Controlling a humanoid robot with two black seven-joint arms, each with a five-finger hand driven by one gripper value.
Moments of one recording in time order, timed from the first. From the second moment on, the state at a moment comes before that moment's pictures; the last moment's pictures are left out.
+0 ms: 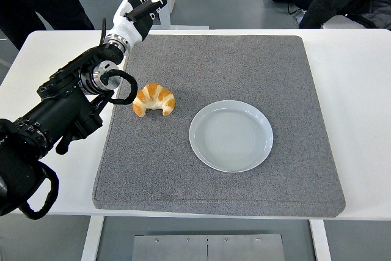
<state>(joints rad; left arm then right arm) -1.09 0.00 -0.62 -0.39 0.01 -0.16 -0.28 -0.10 0.00 0.09 0.12 -0.10 -0.08 0.24</state>
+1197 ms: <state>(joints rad) -1.10 0.00 -0.62 -0.41 0.01 -0.16 -0.29 -0.10 0.00 0.09 0.12 -0.10 -0.08 0.24</state>
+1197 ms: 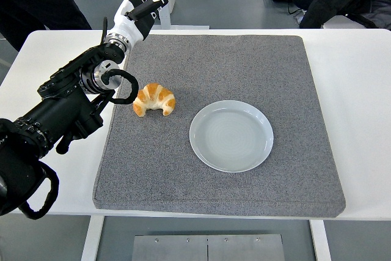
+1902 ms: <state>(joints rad) -1.09 0.25 -0.44 -0.80 0.03 -0.06 -0.22 -0.10 0.00 0.09 0.12 -0.10 -0.08 0.24</state>
